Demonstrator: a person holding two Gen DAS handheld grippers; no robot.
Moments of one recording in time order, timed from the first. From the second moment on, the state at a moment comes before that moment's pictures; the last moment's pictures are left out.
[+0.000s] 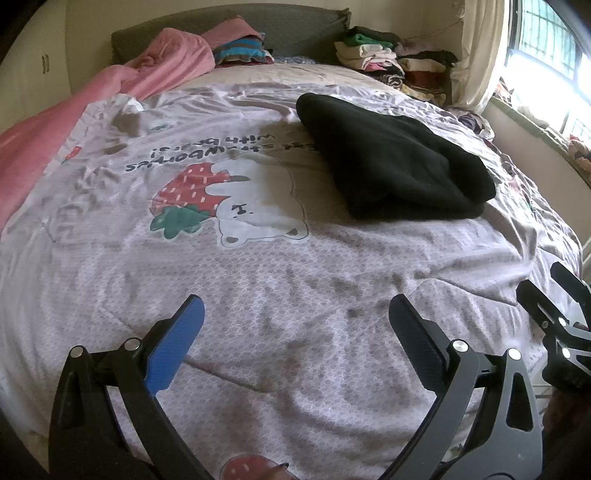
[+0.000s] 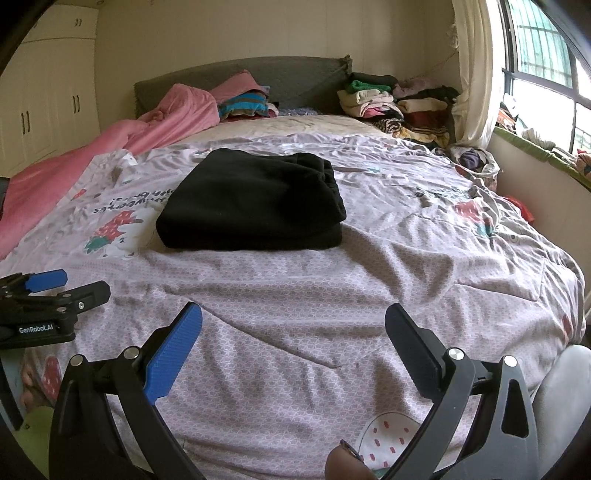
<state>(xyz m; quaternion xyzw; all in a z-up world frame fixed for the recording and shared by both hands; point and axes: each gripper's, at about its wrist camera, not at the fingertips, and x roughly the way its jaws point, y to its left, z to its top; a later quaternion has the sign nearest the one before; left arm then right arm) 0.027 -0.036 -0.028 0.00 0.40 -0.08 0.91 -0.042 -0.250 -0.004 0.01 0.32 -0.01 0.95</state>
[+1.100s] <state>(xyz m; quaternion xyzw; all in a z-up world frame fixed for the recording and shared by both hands) 0.078 0.159 -0.016 -0.08 0.42 0.14 0.89 -0.095 -0.480 0.007 0.11 0.28 -0.38 0.88</state>
